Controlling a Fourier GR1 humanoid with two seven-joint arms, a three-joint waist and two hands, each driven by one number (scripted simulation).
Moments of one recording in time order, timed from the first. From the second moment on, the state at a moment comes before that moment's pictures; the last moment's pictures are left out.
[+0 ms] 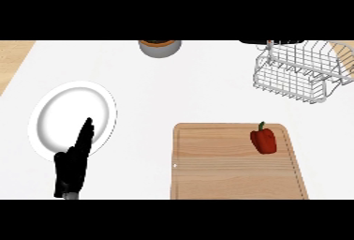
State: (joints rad) left arm 0.07 0.23 -0.19 -1.43 0.09 0.30 0.00; right arm -0.15 -1.02 -0.64 -1.52 0.07 0.43 0.12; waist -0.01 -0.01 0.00
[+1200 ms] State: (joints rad) left arm 0.04 0.18 -0.18 -1.41 0.04 0.27 -0.01; right arm -0.77 -0.95 -0.19 -1.06 0.29 0.30 0.19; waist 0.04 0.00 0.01
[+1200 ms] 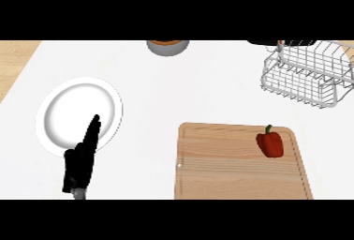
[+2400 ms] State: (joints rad) left arm 0.06 0.17 -0.16 -1.43 0.02 0.25 -0.01; right arm -1.00 -0.65 -0.30 -0.55 0.26 0.16 0.06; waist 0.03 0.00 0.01
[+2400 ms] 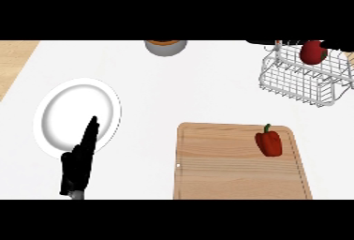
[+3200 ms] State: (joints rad) left arm 0.07 0.16 -0.14 -1.44 0.01 0.26 0.01; right arm -0.97 -0.96 -0.59 -0.42 0.10 0.02 0.01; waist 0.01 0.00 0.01
